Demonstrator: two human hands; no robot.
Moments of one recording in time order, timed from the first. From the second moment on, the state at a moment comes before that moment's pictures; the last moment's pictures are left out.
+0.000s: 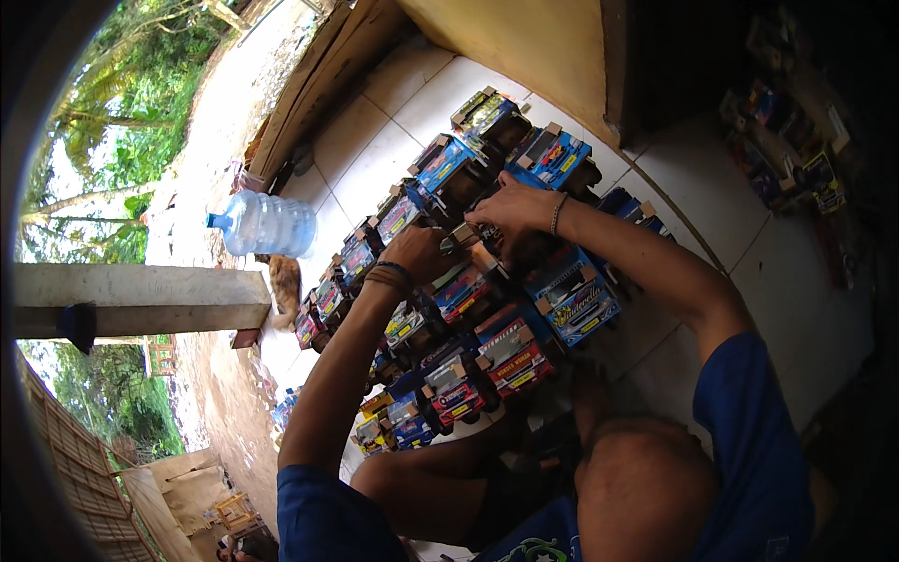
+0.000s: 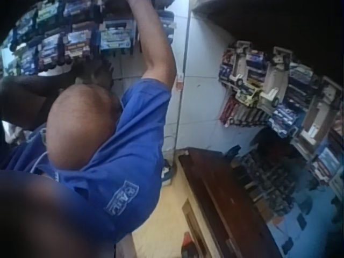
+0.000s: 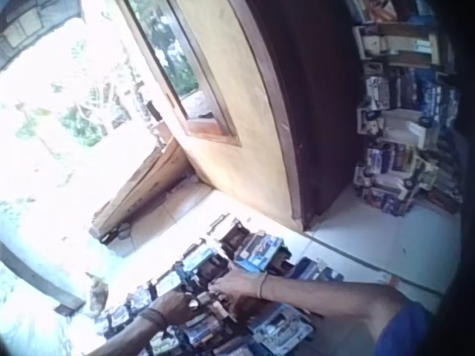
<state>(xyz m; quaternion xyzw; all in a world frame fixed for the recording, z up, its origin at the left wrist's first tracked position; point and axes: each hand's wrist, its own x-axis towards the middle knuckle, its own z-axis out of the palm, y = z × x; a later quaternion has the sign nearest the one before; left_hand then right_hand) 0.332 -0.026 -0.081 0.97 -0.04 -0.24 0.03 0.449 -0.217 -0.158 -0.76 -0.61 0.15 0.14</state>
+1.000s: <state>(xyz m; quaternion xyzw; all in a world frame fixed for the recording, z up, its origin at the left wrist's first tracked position) 0.347 -0.032 -0.096 0.97 -0.05 -0.22 -0.02 0.450 -0.213 -0.161 -0.75 -0.62 0.17 0.14</state>
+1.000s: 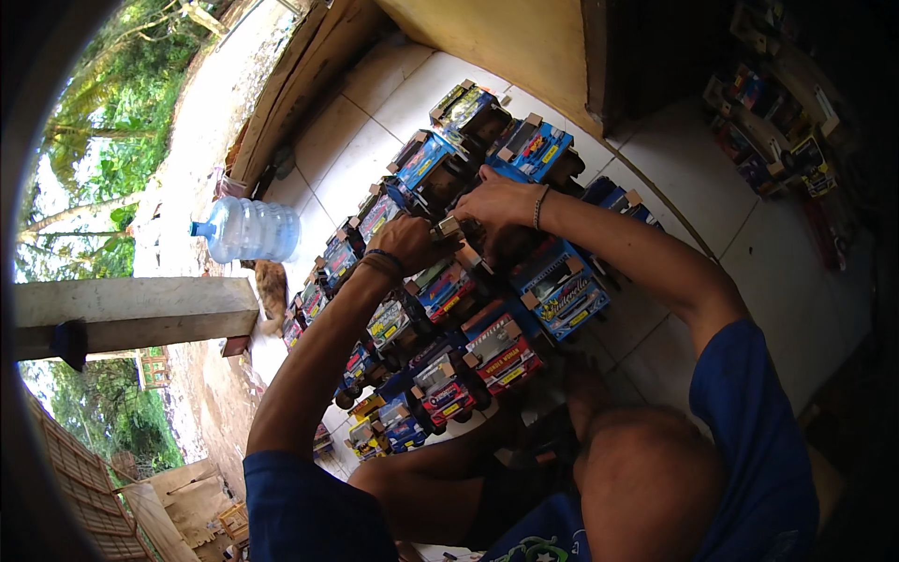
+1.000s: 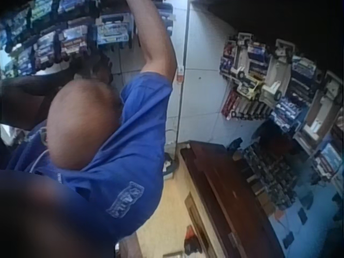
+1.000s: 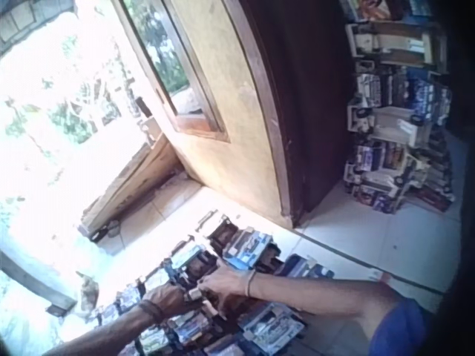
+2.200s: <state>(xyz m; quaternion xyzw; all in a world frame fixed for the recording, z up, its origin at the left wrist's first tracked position) 0.368 -0.059 -0.065 0.95 0.02 -0.29 0.14 0.485 -0.263 -0.152 -0.81 -0.55 0.19 0.09</state>
